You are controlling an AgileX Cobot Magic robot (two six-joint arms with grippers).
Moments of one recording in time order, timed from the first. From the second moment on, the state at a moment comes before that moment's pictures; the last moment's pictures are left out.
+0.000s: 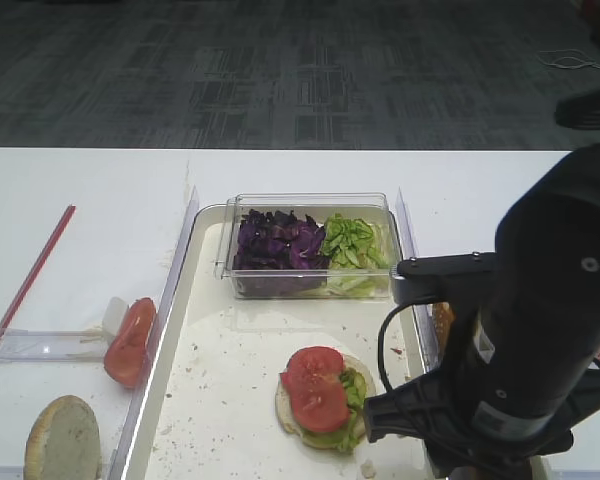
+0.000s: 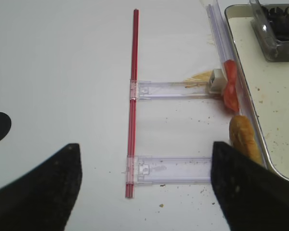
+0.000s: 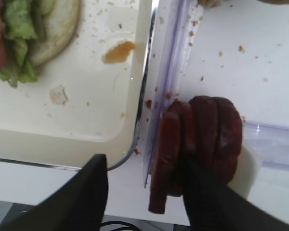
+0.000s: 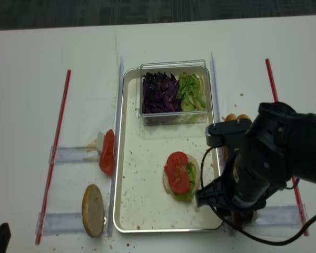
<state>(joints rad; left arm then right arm) -0.03 -0.02 -0.49 0.08 1.18 -0.13 0.76 1.49 -0.73 0.02 0.84 0.61</state>
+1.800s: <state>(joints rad) -0.03 -0.02 -0.49 0.08 1.18 -0.13 0.76 1.48 -0.74 -0.03 0.89 0.62</state>
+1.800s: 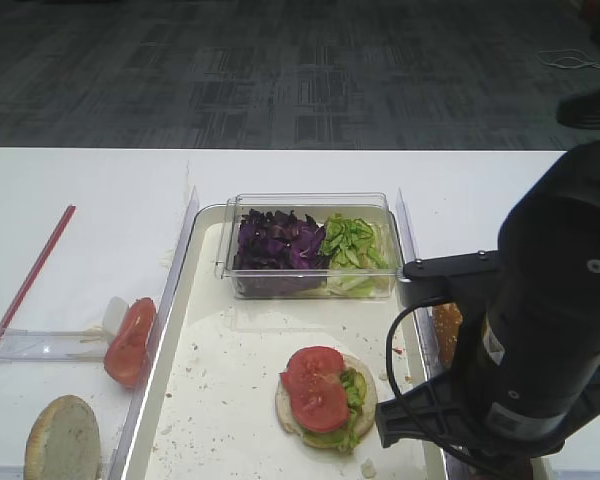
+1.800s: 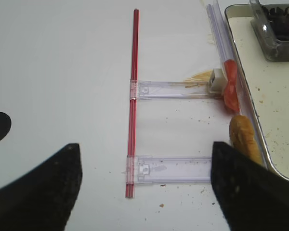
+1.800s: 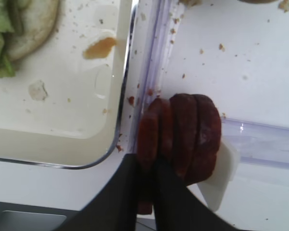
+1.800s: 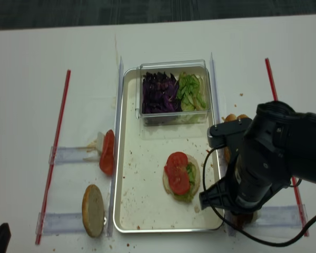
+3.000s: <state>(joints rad) -0.03 -0.02 -0.49 0.08 1.18 -0.13 0.76 1.41 -0.74 0.00 0.90 0.59</state>
